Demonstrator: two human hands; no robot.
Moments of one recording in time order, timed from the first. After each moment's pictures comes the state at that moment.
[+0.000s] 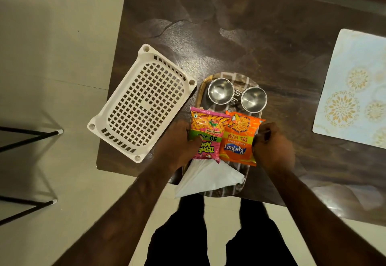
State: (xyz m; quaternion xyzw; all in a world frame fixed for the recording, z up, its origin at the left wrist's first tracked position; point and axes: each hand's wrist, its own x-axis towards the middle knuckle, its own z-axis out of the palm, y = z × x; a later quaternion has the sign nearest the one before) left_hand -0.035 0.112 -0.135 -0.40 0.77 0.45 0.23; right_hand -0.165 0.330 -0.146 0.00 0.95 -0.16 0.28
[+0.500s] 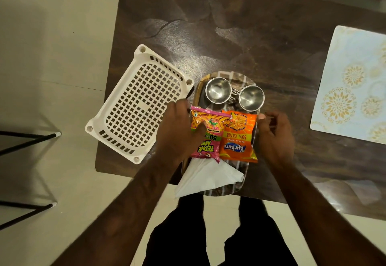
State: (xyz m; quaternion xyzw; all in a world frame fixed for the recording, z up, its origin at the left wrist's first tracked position) left_hand -0.061 0.109 -0.120 -0.36 0.86 0.36 0.10; right_hand -0.172 0.318 -0.138 0.06 0.92 -0.30 0.23
